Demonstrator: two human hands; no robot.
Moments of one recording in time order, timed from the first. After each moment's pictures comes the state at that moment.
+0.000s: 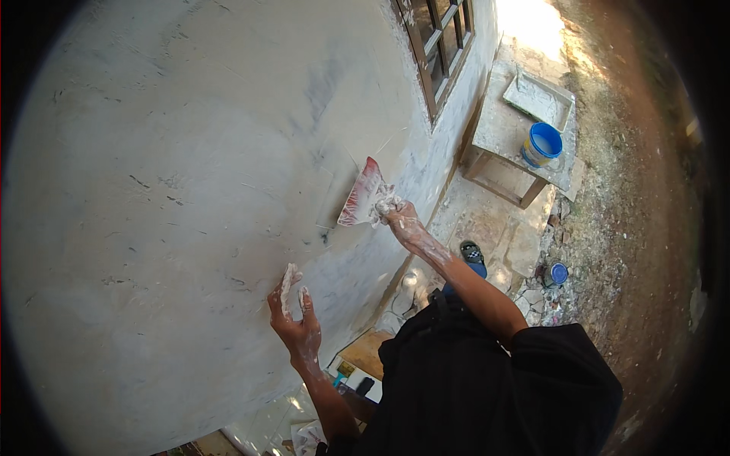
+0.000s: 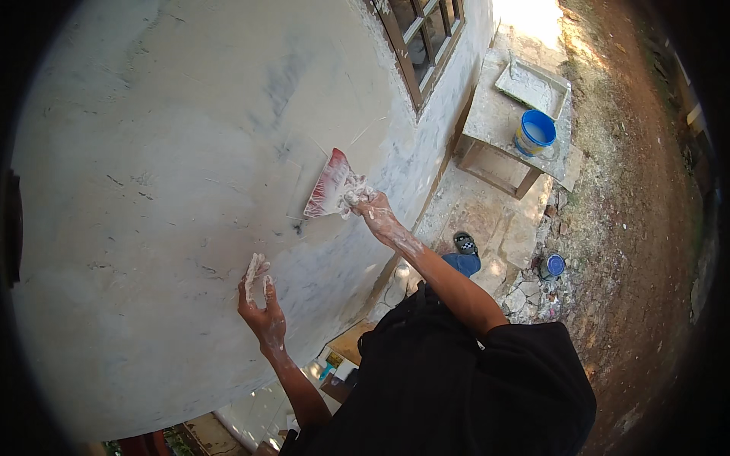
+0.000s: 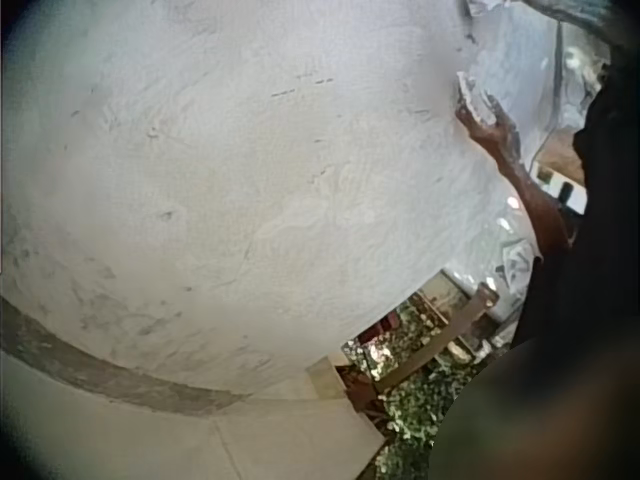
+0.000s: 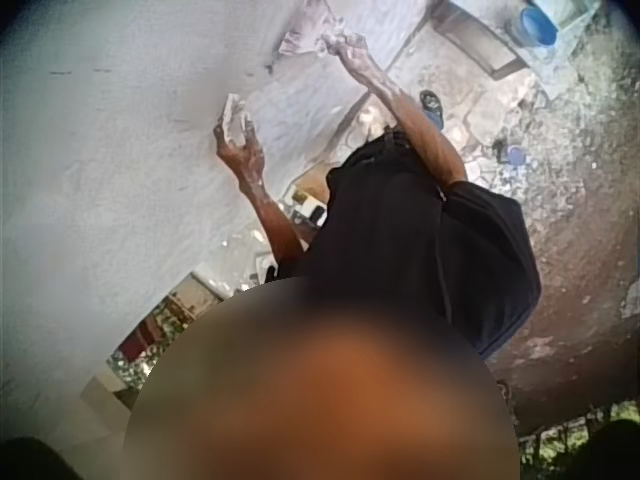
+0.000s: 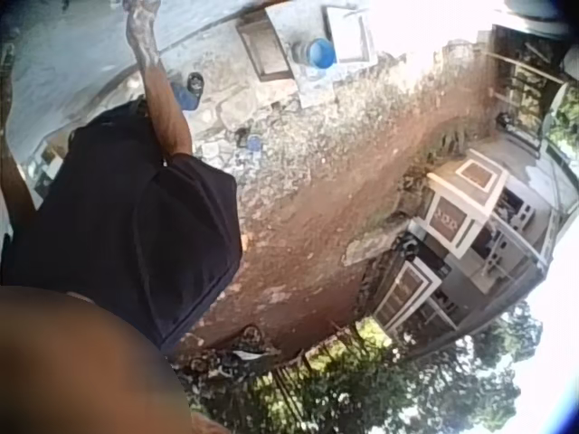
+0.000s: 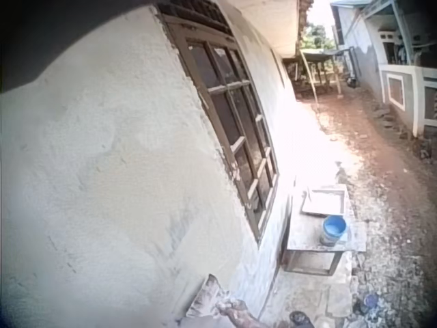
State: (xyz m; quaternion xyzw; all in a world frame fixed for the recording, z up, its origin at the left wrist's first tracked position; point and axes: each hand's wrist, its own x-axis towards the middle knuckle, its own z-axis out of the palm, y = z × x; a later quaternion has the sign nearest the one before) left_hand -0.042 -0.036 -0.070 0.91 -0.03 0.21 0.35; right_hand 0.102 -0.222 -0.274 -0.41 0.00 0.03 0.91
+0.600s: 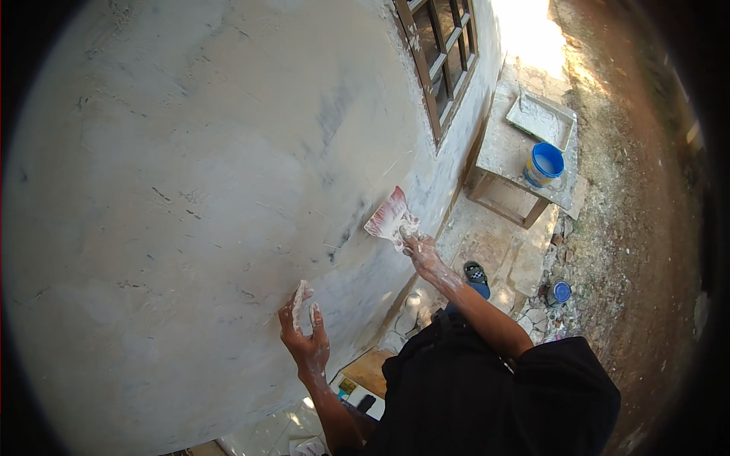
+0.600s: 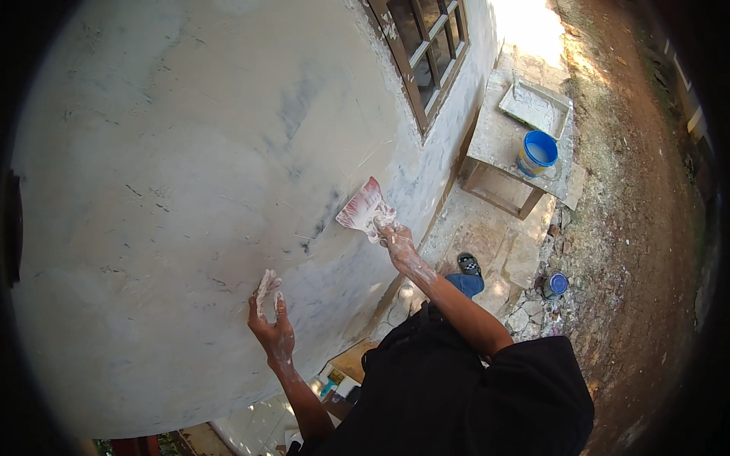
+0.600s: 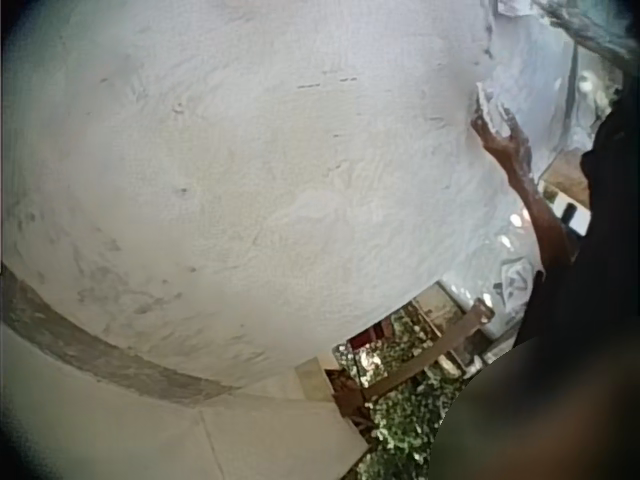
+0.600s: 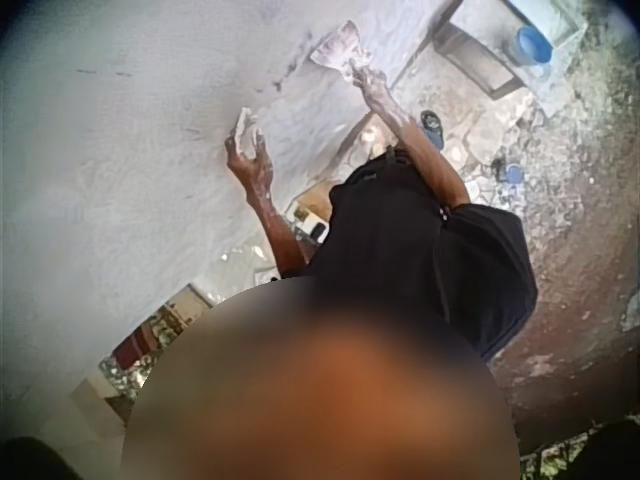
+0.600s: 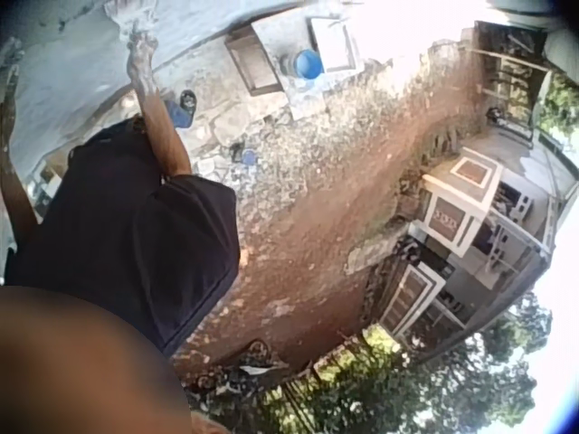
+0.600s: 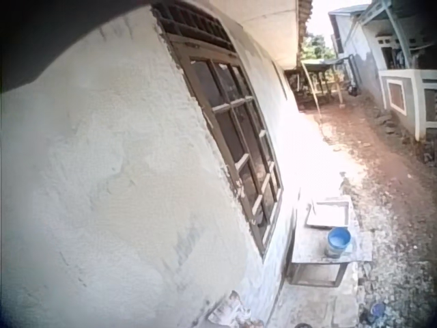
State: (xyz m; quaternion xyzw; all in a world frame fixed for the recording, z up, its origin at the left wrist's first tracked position) left_hand -0.047 -0.041 -0.066 0.92 -0.04 0.20 0.35; right_hand 0.081 -0.234 -0.302 -0.35 0.15 0.07 0.92
